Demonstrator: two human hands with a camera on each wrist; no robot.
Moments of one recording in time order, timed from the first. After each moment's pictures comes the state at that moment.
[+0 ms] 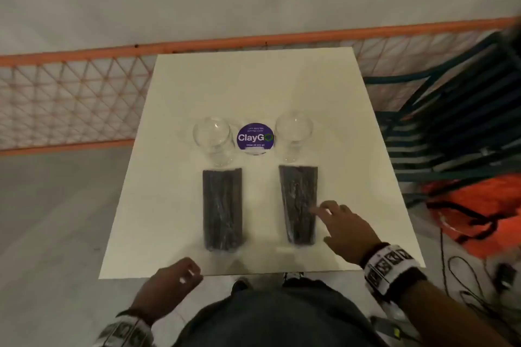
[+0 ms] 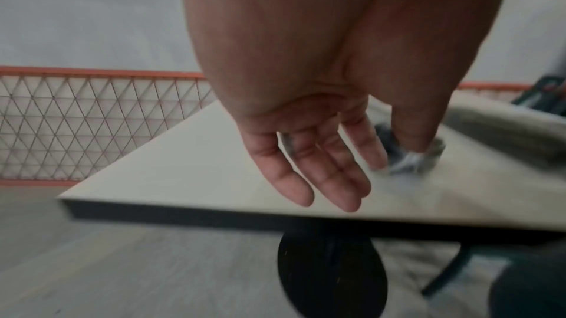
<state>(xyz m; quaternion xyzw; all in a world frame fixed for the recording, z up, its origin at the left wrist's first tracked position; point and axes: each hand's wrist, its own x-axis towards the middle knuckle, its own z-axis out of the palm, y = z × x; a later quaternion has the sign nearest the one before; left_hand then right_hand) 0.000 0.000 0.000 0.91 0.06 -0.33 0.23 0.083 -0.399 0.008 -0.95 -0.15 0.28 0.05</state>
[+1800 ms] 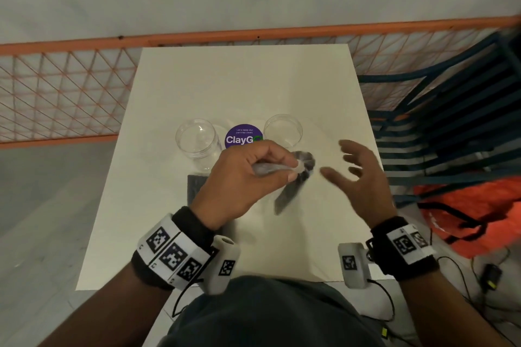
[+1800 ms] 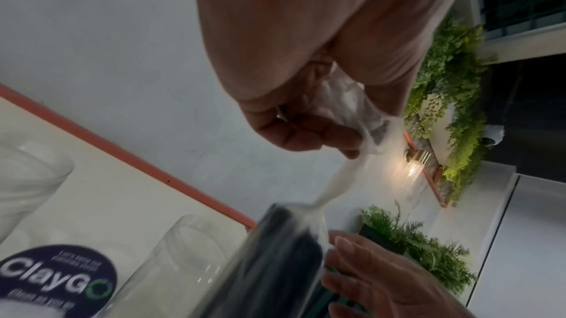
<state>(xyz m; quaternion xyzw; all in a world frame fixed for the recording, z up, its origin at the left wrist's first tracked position) 0.164 -0.174 0.161 0.77 -0.12 -0.09 0.62 0.161 -0.420 0.077 -0.85 0.07 -0.05 0.52</state>
